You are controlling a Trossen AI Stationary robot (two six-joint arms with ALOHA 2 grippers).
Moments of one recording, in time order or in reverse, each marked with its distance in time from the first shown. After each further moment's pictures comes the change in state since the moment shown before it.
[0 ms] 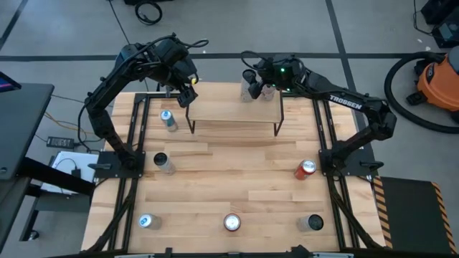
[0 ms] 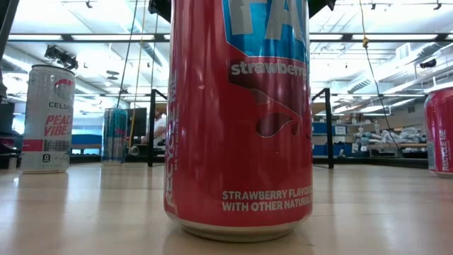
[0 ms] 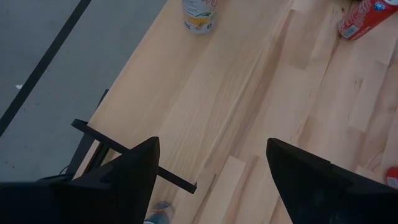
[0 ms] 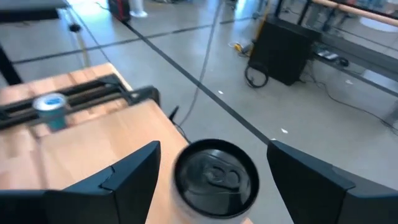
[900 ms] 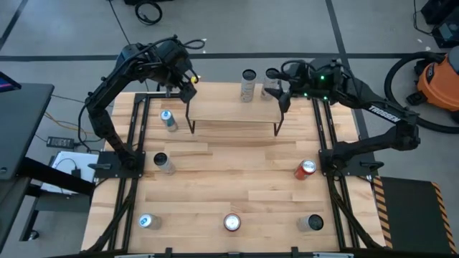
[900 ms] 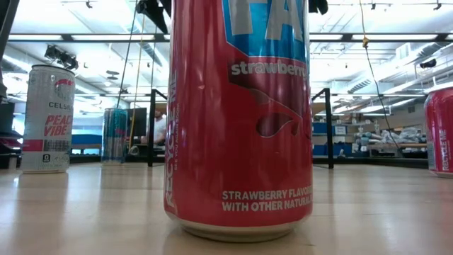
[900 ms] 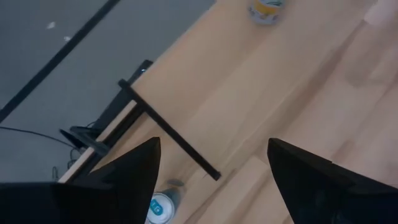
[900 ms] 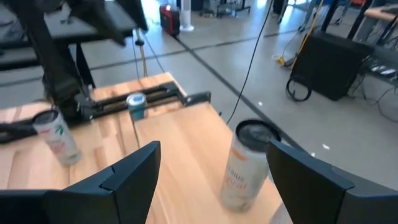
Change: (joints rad) left arm 0.000 0.001 -0.010 -0.047 -0.185 -0.216; right arm 0.119 -0.299 0.002 -0.284 -0.086 0.034
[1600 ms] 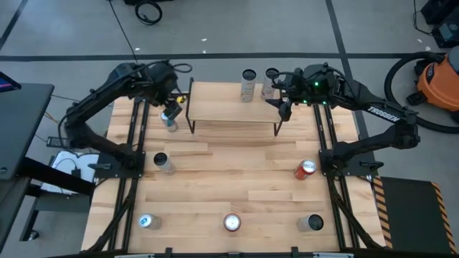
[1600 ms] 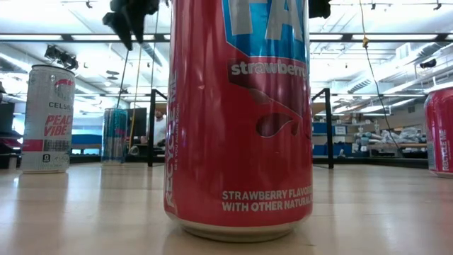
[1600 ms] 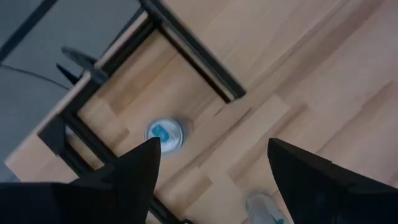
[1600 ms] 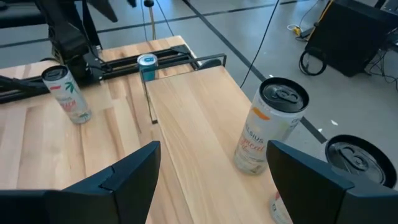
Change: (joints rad) left arm 0.005 -0.309 -0.558 0.073 -0.003 -0.078; right arm 0.049 0.008 0.000 -0.127 0.004 0.000
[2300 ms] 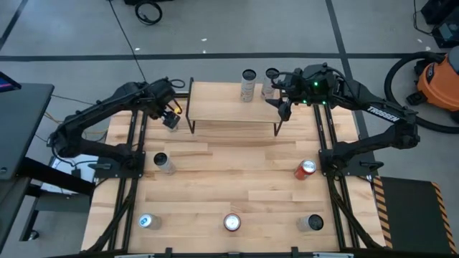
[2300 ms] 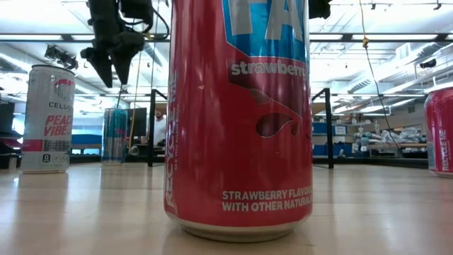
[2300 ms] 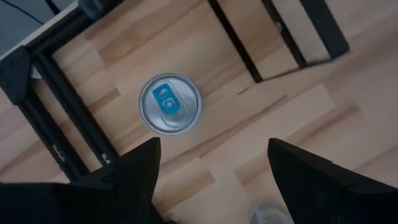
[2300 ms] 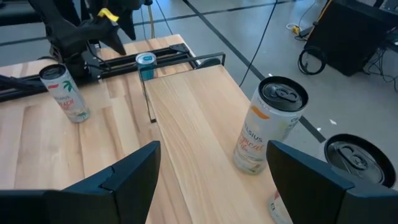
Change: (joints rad) left arm 0.090 -0.150 -0.488 0.258 0.000 -0.134; right arm 0.000 0.003 0.000 -0.004 0.004 -0.007
